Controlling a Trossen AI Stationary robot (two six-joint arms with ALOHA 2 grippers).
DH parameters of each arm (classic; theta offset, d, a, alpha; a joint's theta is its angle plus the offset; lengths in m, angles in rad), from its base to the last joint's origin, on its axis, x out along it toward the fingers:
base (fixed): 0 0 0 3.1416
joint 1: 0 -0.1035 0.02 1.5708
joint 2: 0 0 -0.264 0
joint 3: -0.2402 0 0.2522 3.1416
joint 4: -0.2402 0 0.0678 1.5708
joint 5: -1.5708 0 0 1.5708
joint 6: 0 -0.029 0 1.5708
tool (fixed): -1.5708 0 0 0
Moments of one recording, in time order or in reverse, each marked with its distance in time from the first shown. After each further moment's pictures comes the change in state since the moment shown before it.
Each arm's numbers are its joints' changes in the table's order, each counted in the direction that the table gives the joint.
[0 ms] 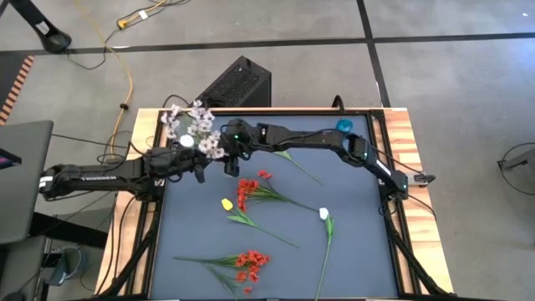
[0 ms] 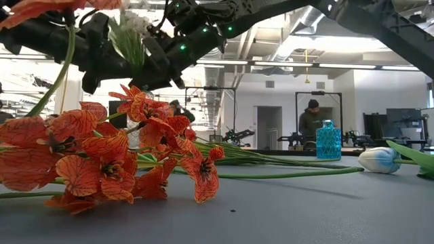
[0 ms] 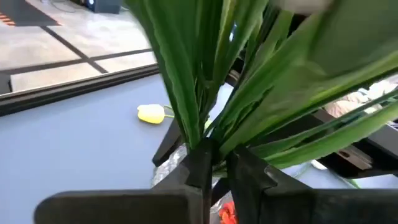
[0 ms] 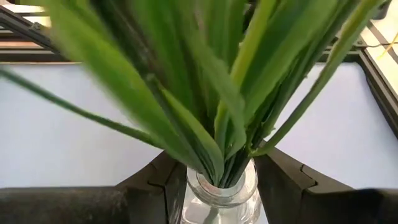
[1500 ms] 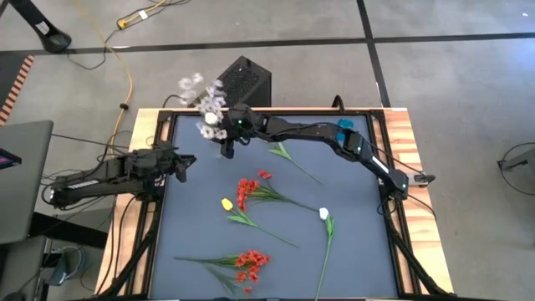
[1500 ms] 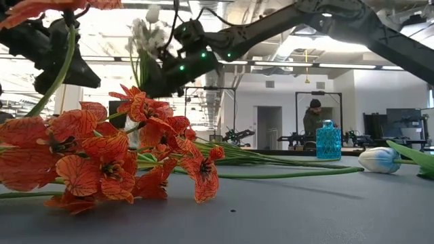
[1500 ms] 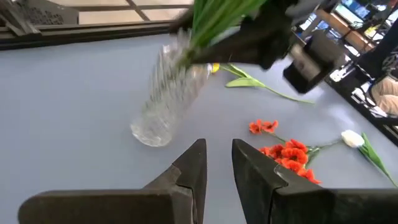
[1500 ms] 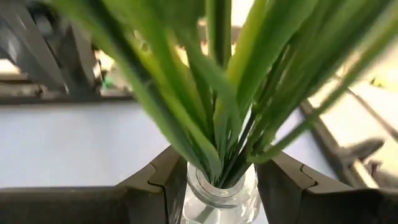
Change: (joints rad) left arm -0.009 -0.367 -0.119 -0.733 -0.076 0.207; right arm 0.100 0.086 -0.004 0.242 -0.023 -0.003
